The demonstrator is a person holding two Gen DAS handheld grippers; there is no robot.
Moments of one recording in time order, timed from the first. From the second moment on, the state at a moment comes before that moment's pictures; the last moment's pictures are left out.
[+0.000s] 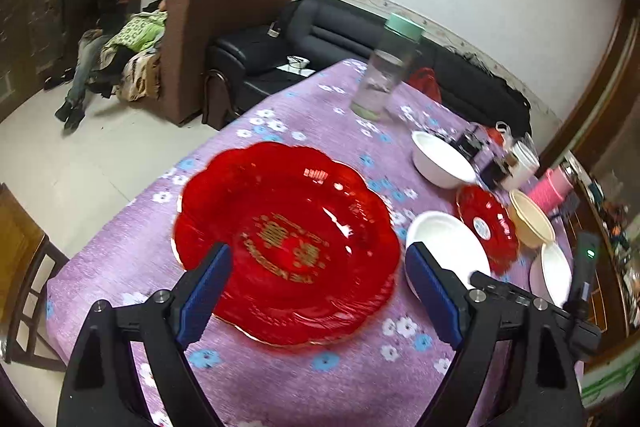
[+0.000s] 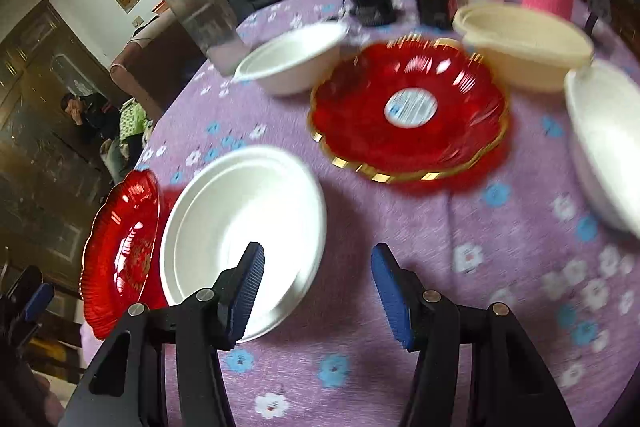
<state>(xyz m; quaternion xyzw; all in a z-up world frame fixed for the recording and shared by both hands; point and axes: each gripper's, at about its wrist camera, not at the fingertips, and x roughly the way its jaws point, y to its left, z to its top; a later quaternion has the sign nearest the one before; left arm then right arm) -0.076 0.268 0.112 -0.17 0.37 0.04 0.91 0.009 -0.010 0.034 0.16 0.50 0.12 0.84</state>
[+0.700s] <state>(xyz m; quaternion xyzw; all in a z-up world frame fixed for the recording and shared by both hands) -0.046 0.145 0.081 -0.09 0.45 -0.06 0.89 -0.043 -0.068 0.032 0.14 0.54 0.13 0.82</state>
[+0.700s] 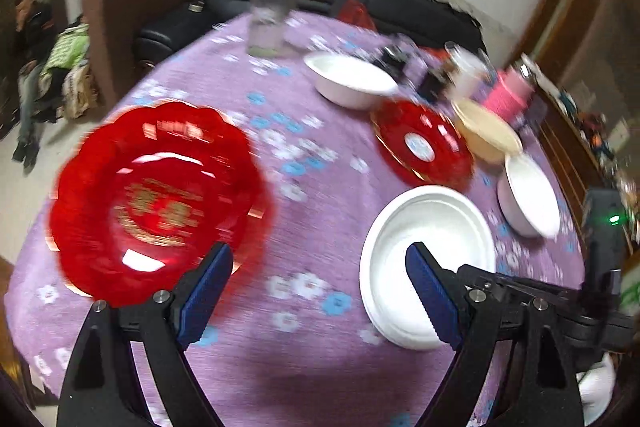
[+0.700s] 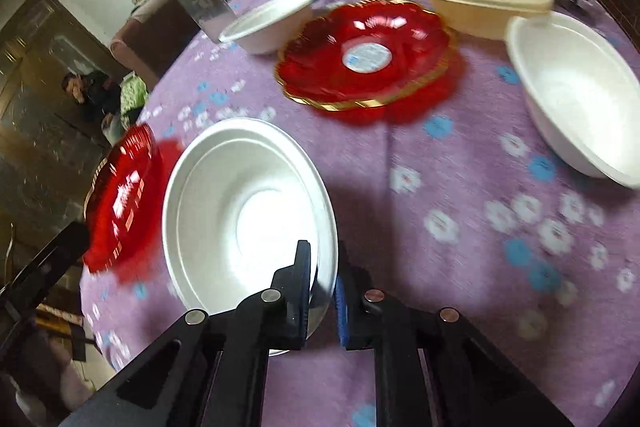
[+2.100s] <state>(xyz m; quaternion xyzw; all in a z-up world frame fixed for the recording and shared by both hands) -0.025 0.252 0.100 -0.13 0.43 0.03 0.89 -0.018 0.074 0.088 0.12 0.48 0.24 0.84</state>
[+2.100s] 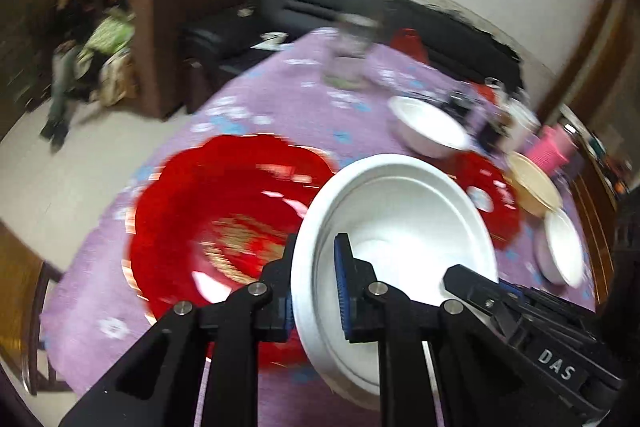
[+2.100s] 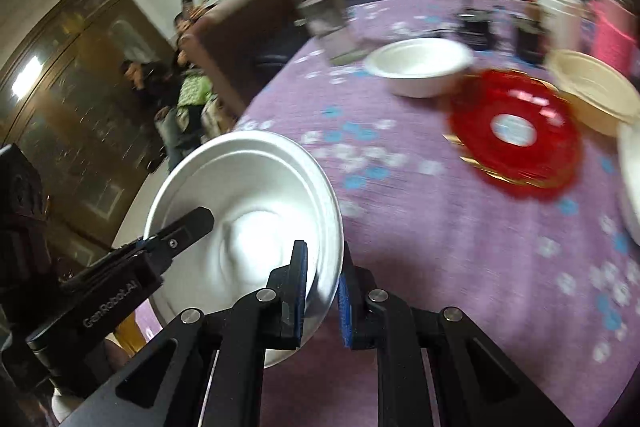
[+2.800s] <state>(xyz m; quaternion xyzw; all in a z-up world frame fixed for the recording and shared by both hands) 0.008 0.327 0.039 -0.20 0.48 0.05 0.86 0.033 0.157 0.035 0.06 0.51 0.22 0.83</state>
